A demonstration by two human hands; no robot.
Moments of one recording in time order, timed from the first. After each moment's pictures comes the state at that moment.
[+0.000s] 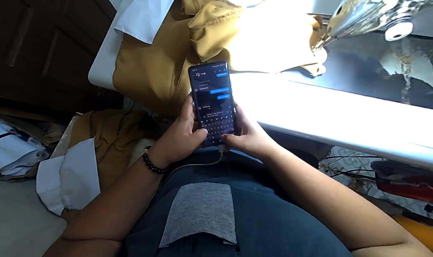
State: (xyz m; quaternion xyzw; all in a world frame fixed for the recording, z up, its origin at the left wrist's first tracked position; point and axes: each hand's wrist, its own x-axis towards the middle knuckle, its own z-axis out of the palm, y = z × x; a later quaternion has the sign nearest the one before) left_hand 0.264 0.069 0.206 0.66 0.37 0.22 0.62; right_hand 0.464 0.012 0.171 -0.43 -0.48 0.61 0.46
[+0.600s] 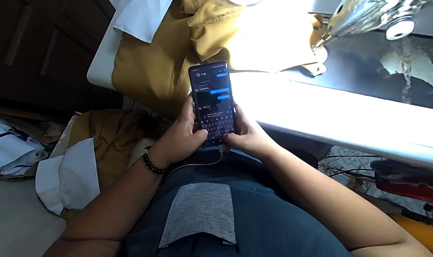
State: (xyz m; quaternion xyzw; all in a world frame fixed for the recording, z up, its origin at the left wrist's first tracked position) left_hand 0.264 0.068 0.204 0.65 0.36 0.21 0.63; right_hand 0.464 0.011 0.169 -0.43 -0.46 0.62 0.47
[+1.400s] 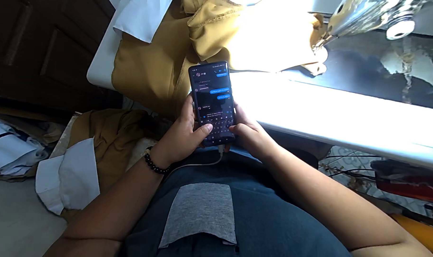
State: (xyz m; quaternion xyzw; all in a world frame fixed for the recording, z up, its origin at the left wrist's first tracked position) left_hand 0.266 0.068 0.199 0.65 0.35 0.24 0.63; right_hand 0.465 0.010 0.168 -0.40 -0.47 0.62 0.49
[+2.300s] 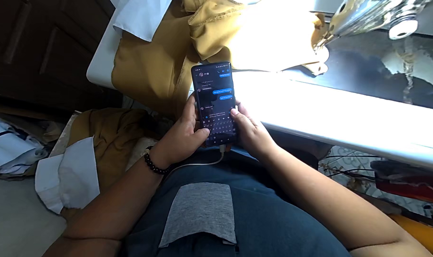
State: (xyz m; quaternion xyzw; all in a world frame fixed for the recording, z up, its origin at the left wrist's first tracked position) left_hand 0.265 0.068 0.200 0.65 0.34 0.22 0.64; right_hand 0.463 0.014 0.162 -0.43 -0.45 0.59 0.52
